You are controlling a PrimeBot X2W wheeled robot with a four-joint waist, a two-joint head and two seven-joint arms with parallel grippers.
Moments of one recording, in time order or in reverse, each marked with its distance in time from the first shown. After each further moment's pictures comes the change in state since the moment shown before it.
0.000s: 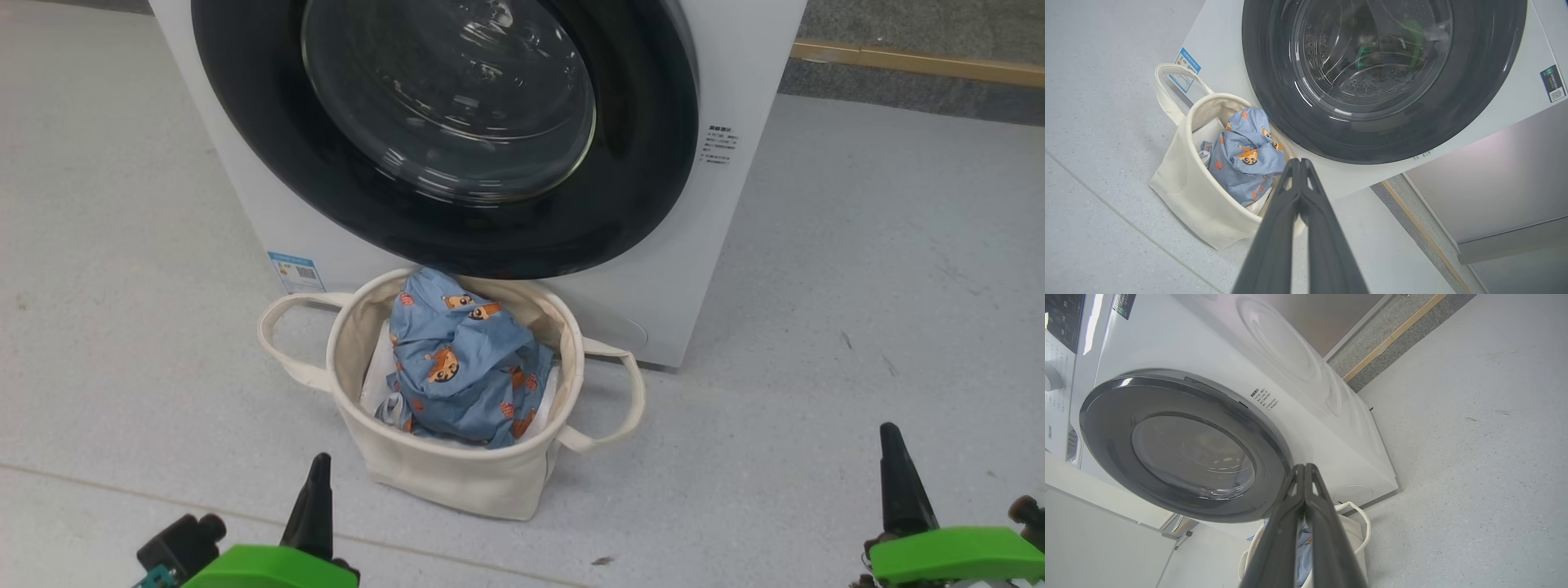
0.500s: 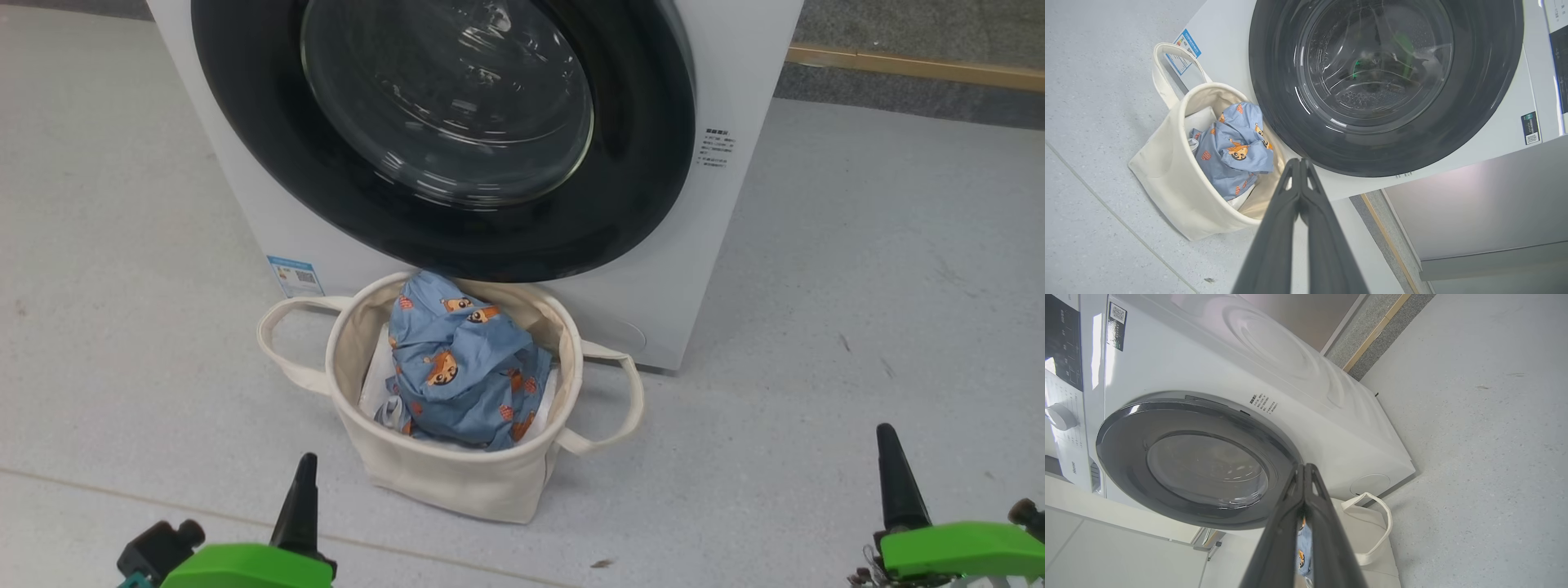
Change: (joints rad) left arm 0.000 0.002 0.037 -0.006 -0.166 -0.017 0.043; right arm -0.017 -0.001 -0.001 0.024 0.170 0.000 0.038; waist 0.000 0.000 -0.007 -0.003
